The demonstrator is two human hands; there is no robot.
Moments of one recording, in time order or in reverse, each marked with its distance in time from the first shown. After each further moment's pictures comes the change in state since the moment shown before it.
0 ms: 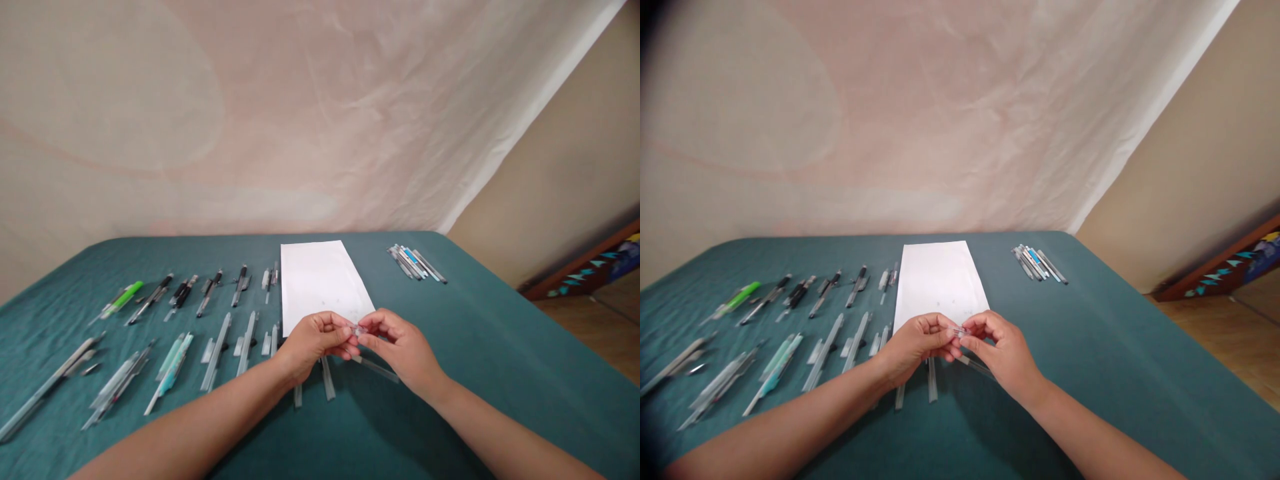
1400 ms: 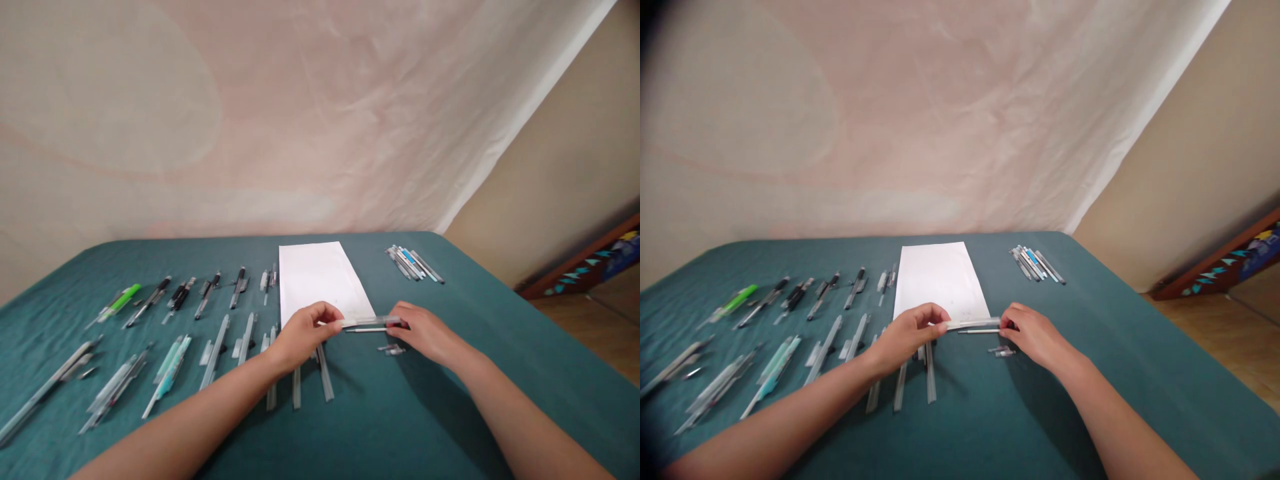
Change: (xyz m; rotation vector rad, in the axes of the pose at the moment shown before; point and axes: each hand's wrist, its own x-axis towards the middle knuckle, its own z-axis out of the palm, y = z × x) left_hand 0.000 0.019 -0.012 0.613 0.096 0.203; right_hand 0.023 0.034 -0.069 -0.732 -0.239 0.005
